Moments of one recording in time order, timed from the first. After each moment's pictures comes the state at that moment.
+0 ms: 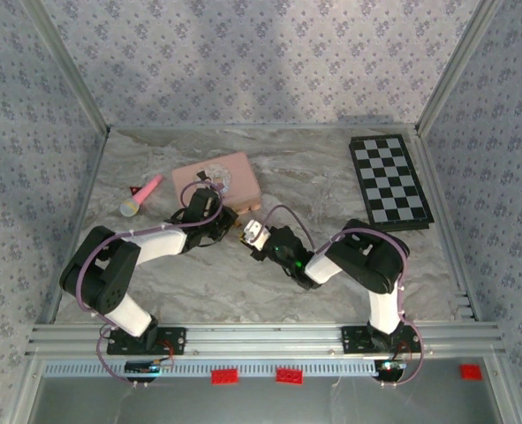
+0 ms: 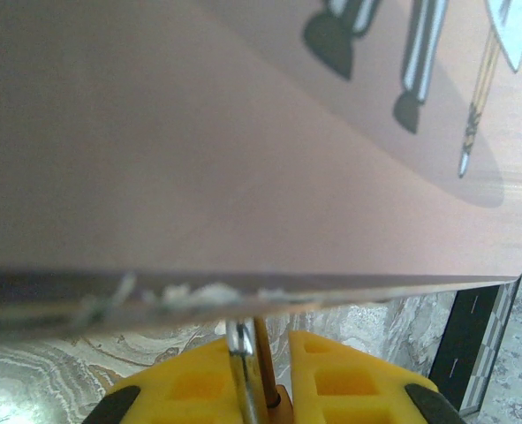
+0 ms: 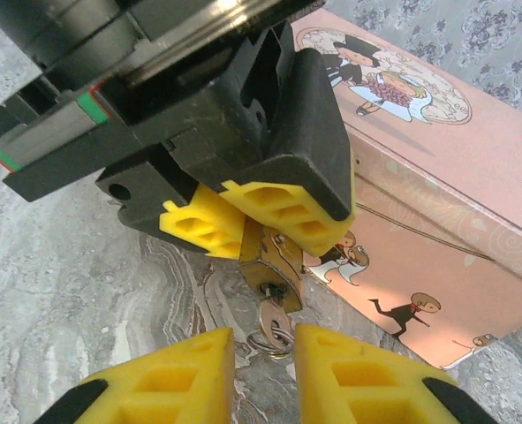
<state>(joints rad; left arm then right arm) -0.55 1.58 0.71 0.14 0.14 -1.34 0.91 1.90 0.60 1.05 0.09 -0.31</state>
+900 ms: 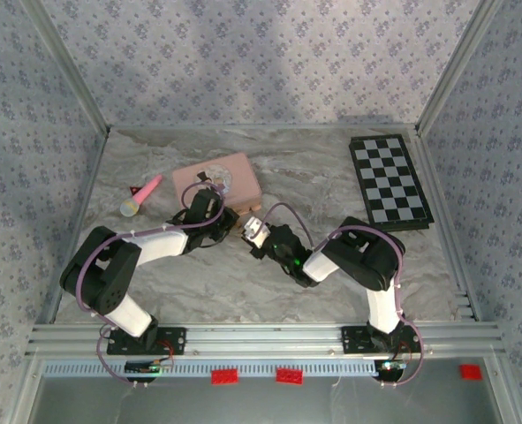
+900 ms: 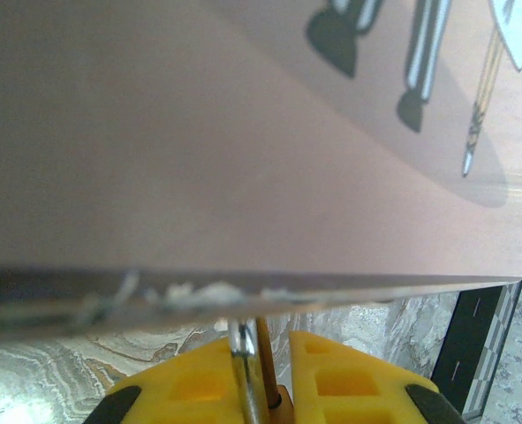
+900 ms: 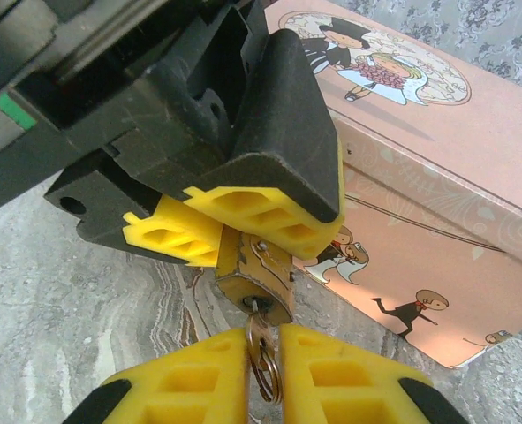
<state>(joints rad) -0.57 1.58 0.71 0.14 0.12 -1.36 0.90 1.93 0.62 1.05 0.09 -0.25</state>
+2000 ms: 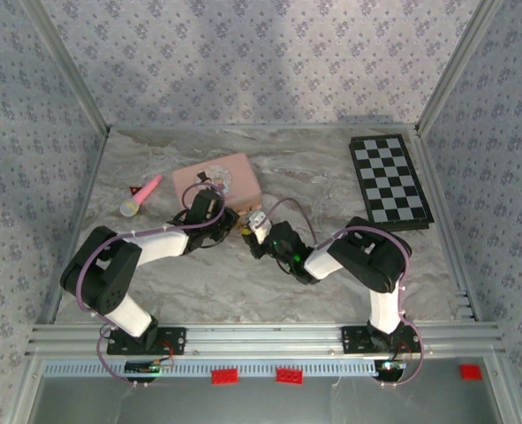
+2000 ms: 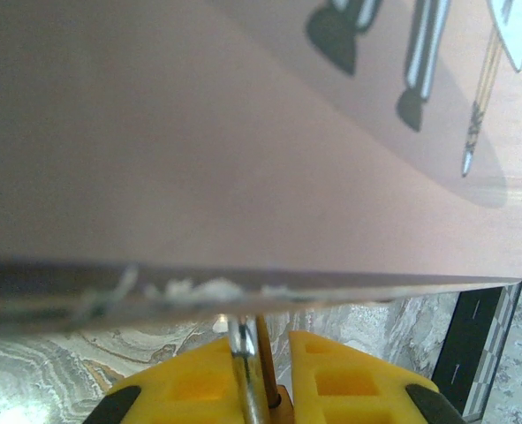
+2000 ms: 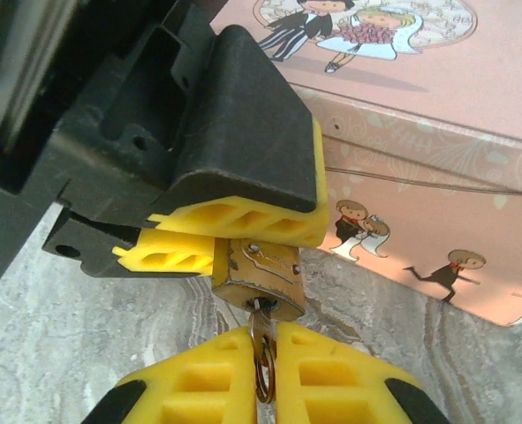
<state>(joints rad) -0.57 1.58 0.71 0.15 0.10 -1.37 0.88 1.89 0.64 0.94 0.03 0.02</state>
